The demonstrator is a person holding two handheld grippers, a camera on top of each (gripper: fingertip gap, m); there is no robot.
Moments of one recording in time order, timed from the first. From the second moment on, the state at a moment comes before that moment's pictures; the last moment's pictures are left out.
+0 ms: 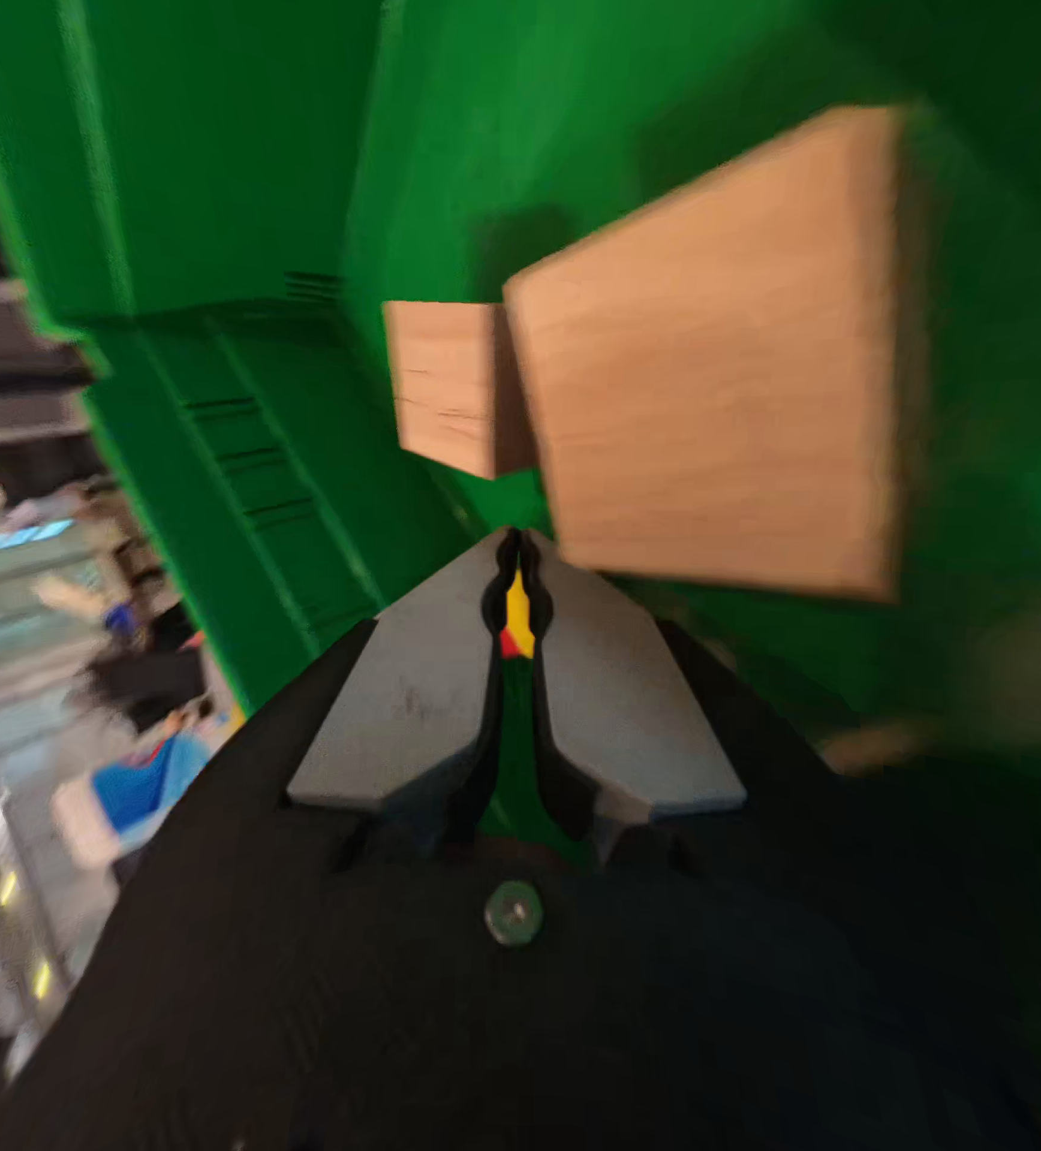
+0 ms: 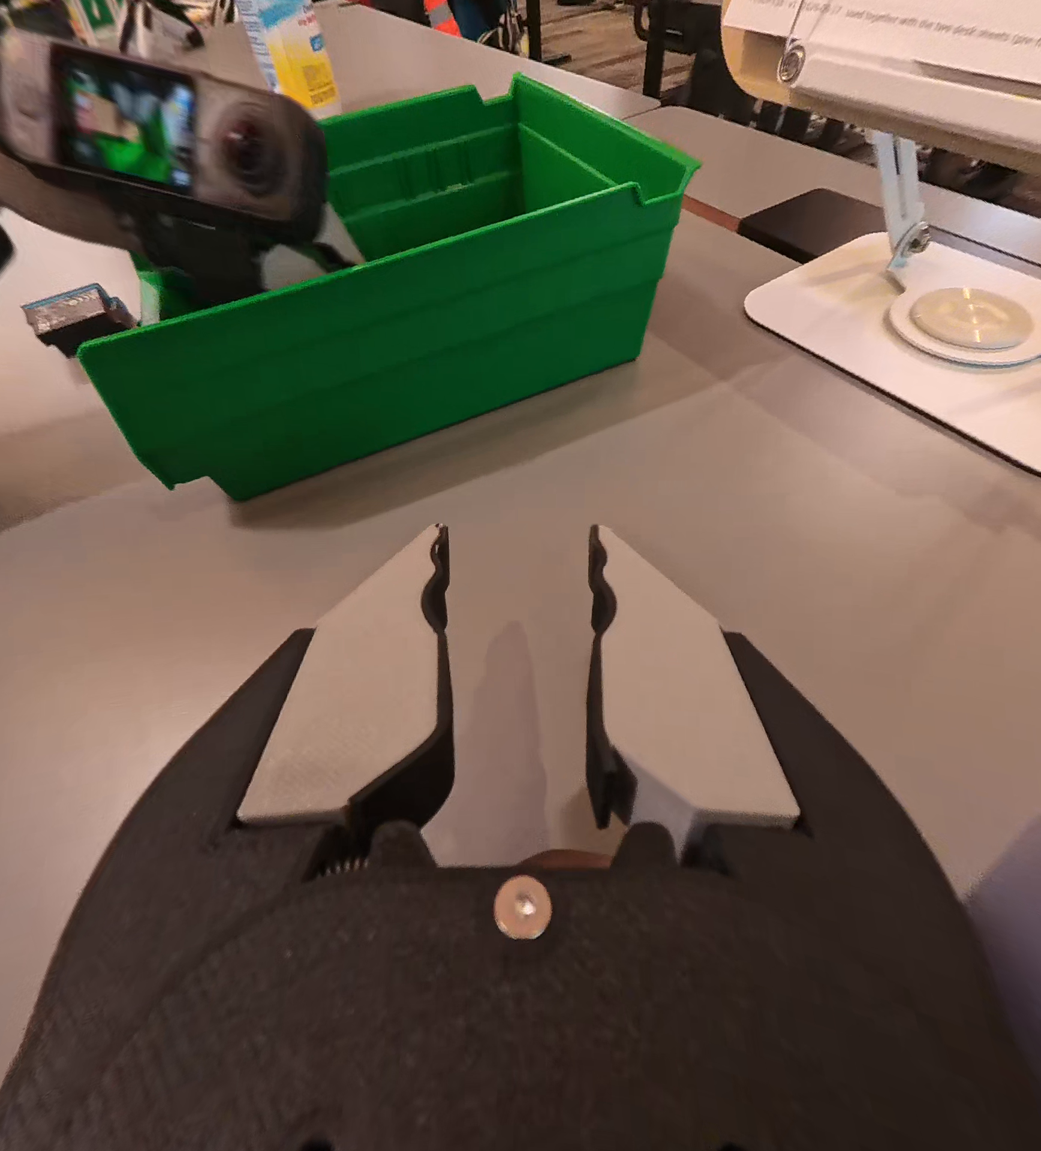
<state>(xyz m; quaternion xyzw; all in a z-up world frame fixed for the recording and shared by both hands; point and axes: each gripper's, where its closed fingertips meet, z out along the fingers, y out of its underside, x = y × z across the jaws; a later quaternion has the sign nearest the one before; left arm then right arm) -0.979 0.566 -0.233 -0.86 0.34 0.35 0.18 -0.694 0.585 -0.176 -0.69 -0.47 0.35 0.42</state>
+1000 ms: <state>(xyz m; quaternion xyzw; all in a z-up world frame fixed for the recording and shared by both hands) -0.910 0.549 -0.221 -0.92 0.19 0.12 0.31 -0.678 0.595 -0.172 -0.69 -0.48 0.32 0.44</state>
